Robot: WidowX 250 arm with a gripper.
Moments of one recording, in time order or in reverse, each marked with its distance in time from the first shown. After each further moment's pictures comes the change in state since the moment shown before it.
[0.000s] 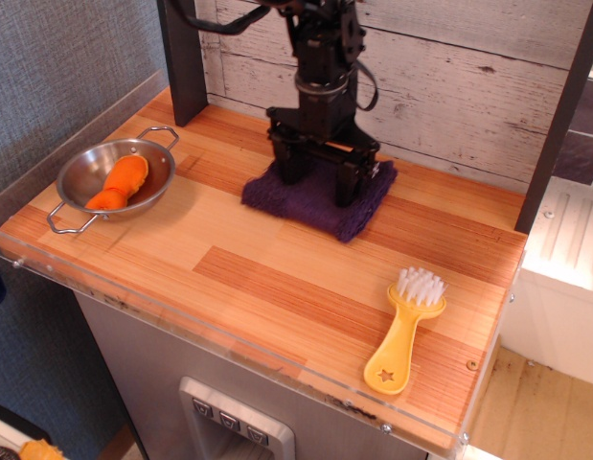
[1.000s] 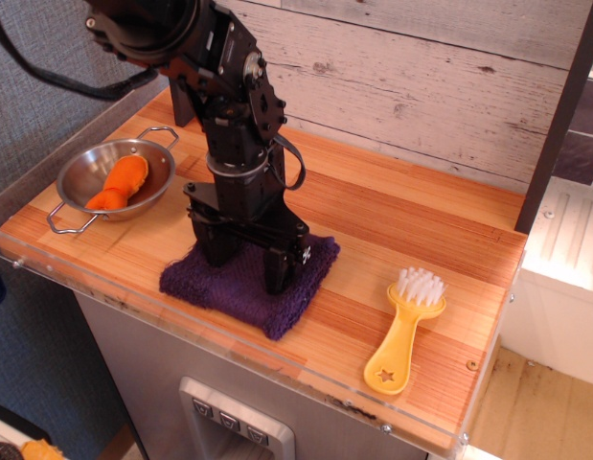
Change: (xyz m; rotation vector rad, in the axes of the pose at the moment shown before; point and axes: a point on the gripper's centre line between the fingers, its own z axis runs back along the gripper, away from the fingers) arm -0.113 0.009 0.010 -0.002 0.036 0.049
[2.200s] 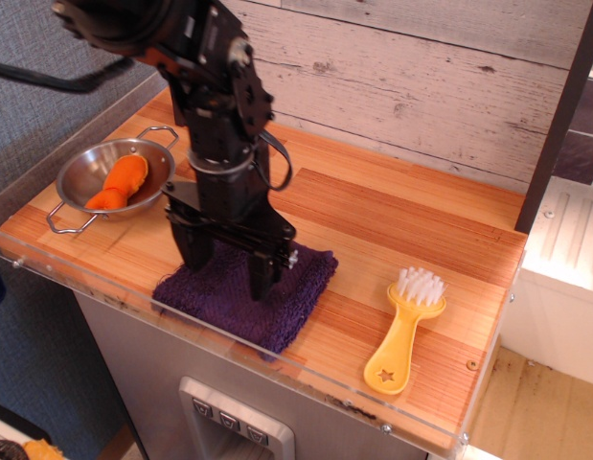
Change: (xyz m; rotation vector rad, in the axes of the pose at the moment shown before) arm -0.016 -0.007 0.021 0.013 0.021 0.012
